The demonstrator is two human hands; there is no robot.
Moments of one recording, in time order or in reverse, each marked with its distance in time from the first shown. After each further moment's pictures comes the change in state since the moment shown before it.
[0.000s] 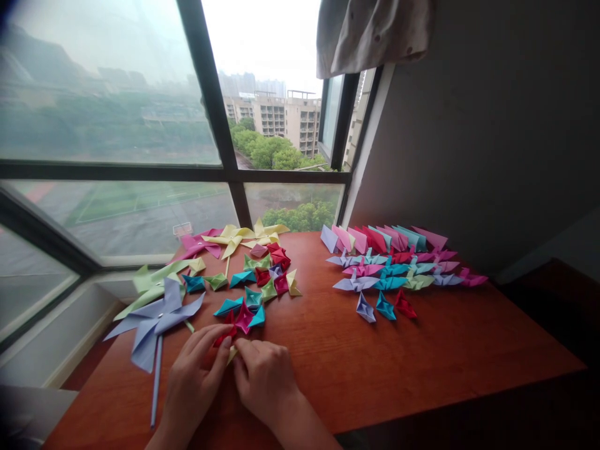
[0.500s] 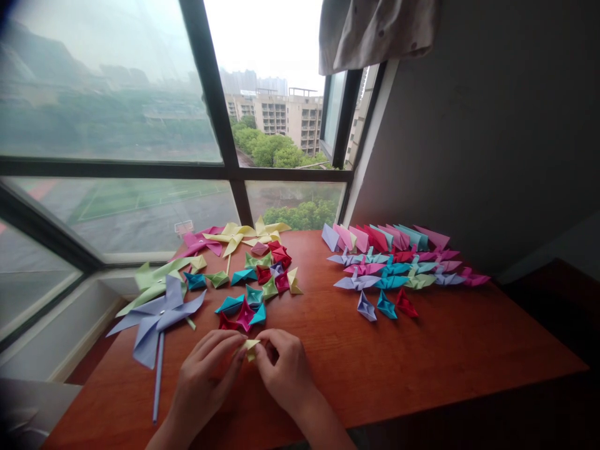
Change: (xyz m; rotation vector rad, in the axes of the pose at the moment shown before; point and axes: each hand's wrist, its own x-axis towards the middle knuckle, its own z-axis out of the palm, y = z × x) left_hand 0.000 0.010 -0.001 -0.050 -0.080 0.233; right_hand -0.006 0.014 -0.026 0.407 0.101 0.214
